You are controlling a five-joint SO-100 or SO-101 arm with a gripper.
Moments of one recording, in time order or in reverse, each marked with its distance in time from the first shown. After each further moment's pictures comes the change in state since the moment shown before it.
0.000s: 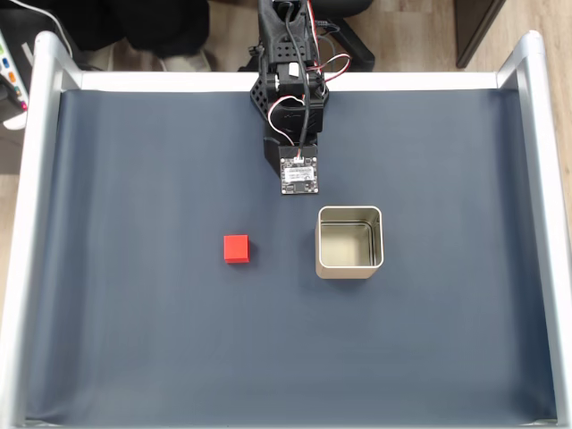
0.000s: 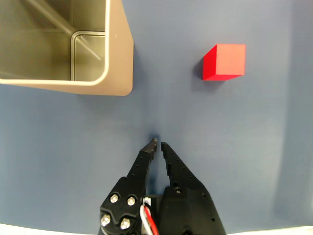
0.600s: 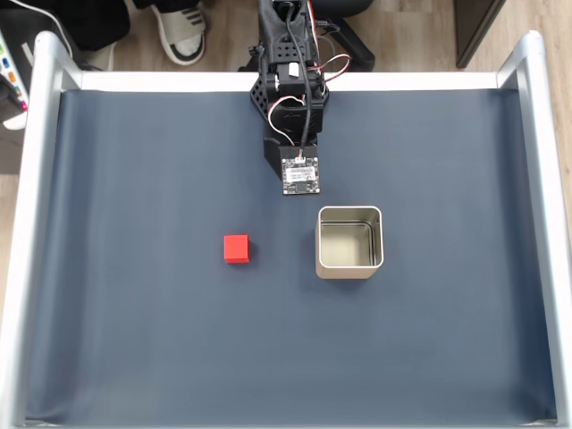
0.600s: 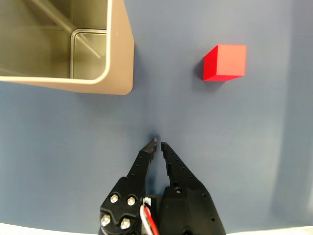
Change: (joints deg) arm 0.3 -0.2 0.0 -2.4 -1.3
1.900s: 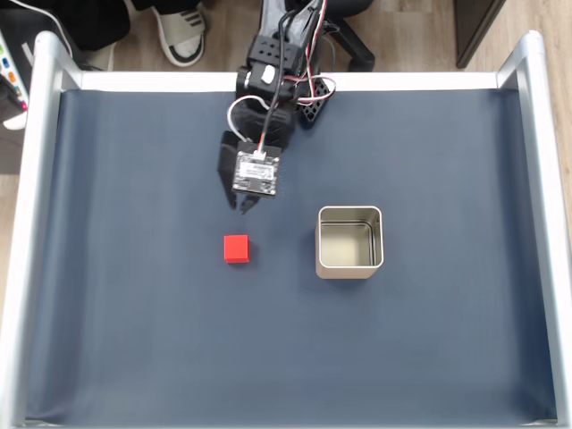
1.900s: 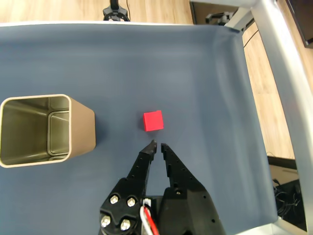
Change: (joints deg) arm 21.9 -38.1 -32.0 -20.5 -14.7
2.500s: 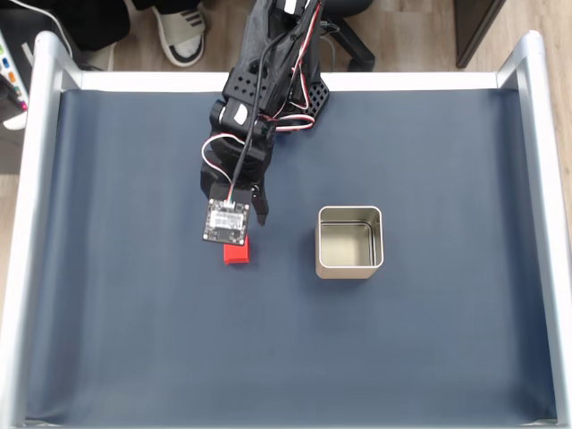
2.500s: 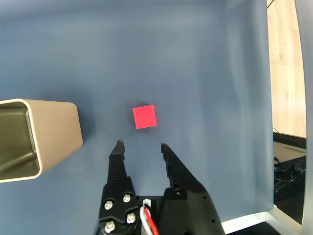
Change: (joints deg) arm 4.1 -23.7 -11.8 2.7 -1.7
